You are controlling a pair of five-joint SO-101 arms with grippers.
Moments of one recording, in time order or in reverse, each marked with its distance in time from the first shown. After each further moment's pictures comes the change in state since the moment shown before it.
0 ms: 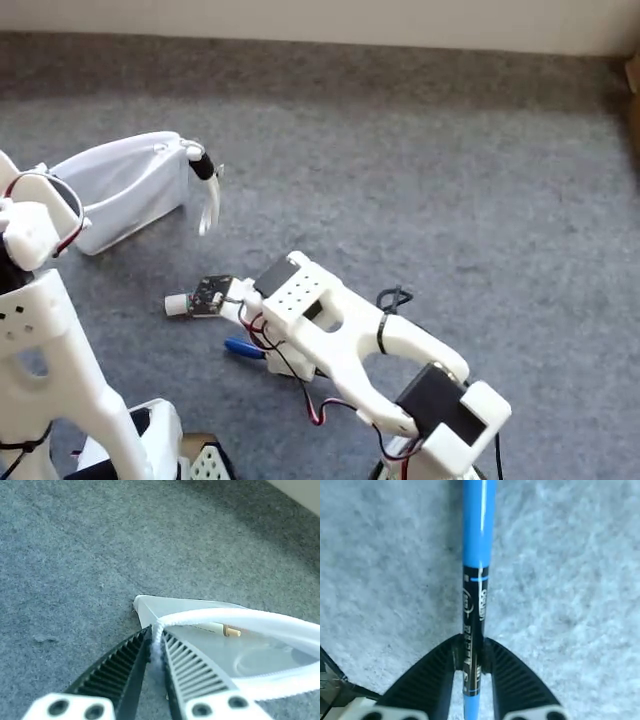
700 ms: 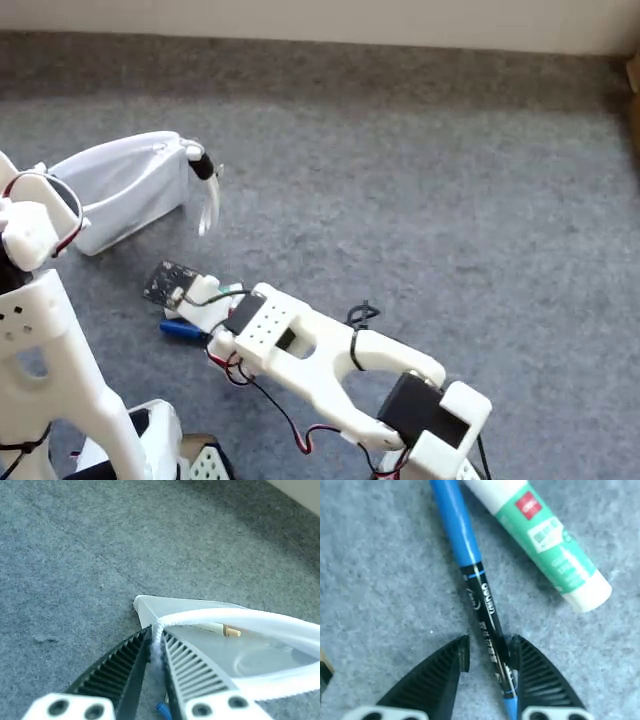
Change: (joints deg) left arm 0.0 0.0 0.0 0.0 0.0; right arm -9.7 2.8 1.0 -25.5 -21.2
